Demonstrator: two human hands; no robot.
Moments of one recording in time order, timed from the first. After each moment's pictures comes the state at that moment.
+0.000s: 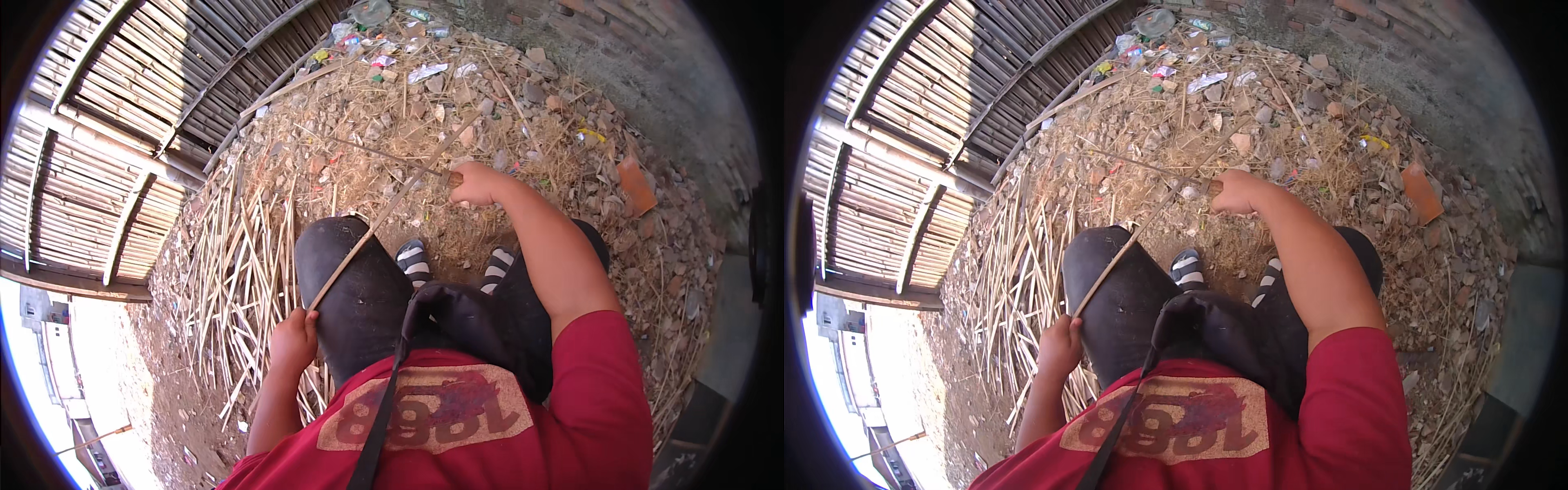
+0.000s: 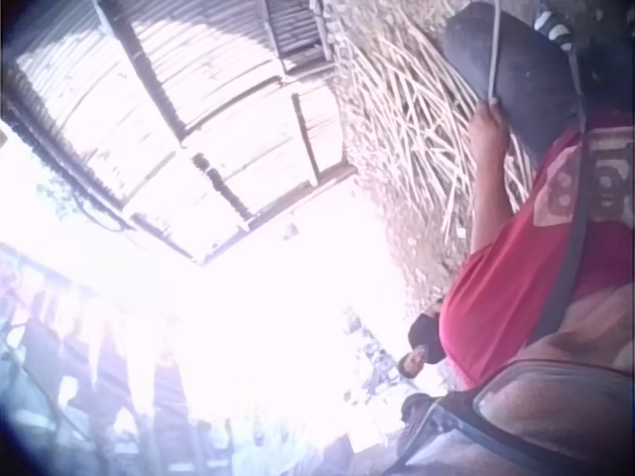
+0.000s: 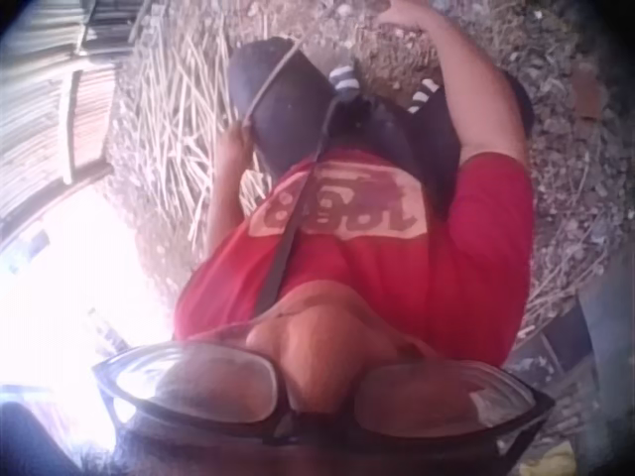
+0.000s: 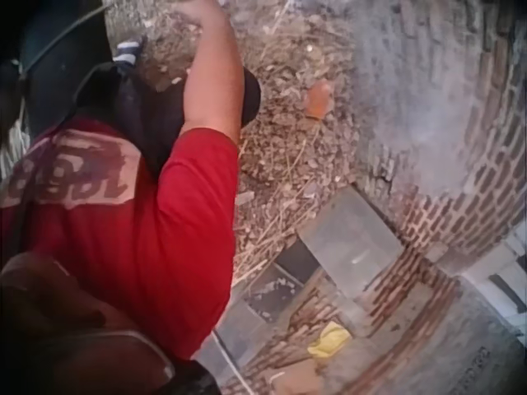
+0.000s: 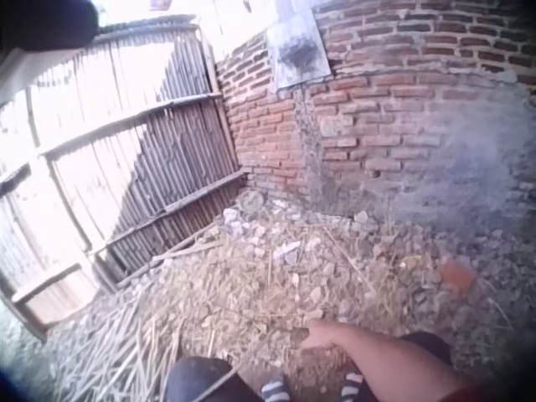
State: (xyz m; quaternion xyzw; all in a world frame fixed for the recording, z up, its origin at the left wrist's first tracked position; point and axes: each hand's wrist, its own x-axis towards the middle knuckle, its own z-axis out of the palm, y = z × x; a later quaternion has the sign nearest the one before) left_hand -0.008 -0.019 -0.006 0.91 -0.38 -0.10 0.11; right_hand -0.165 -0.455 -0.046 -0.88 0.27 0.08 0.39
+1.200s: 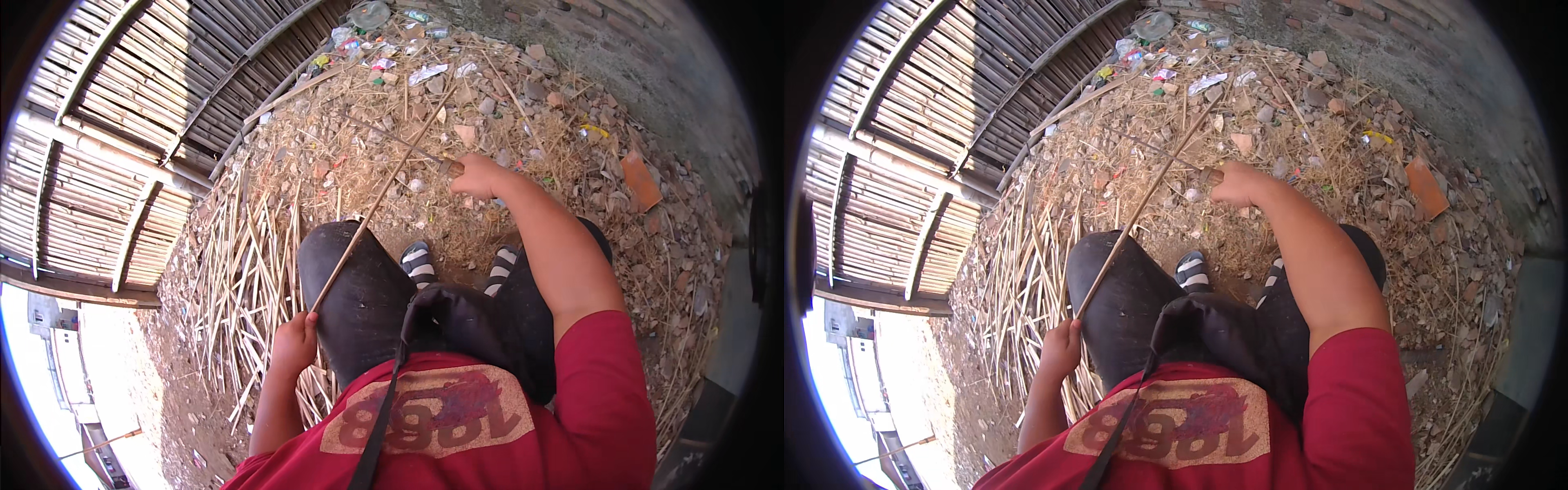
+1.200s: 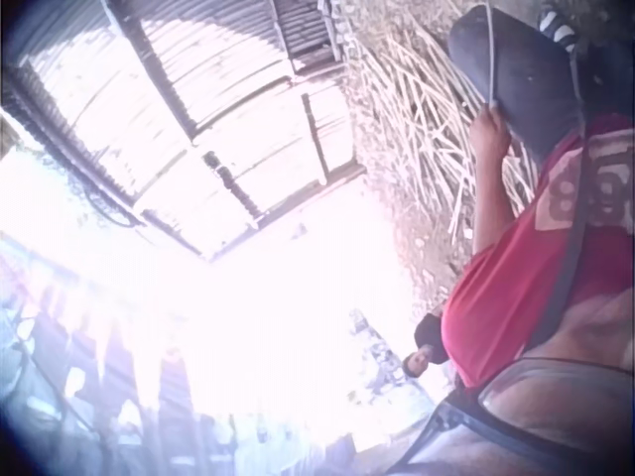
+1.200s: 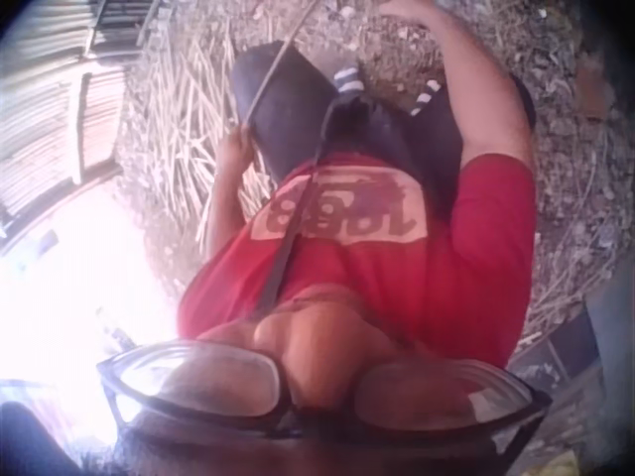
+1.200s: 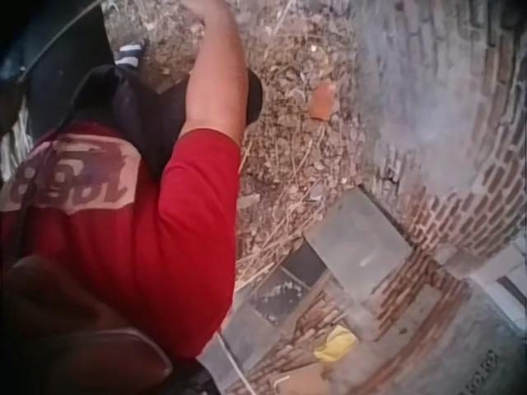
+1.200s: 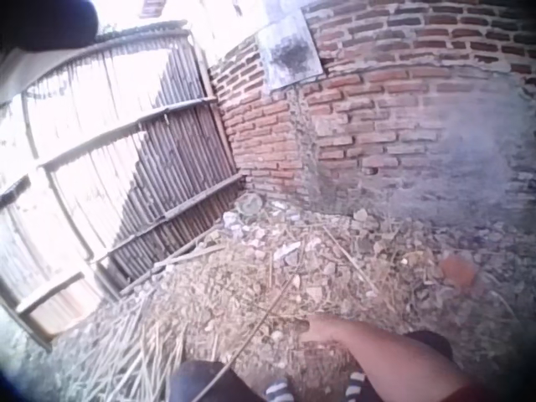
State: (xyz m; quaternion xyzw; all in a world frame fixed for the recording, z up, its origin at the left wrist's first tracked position) left_hand 0.001 -0.017 0.000 0.90 -0.40 -0.14 0.12; right_hand -0.170 -0.469 -0.041 -0.84 0.34 0.05 0.43
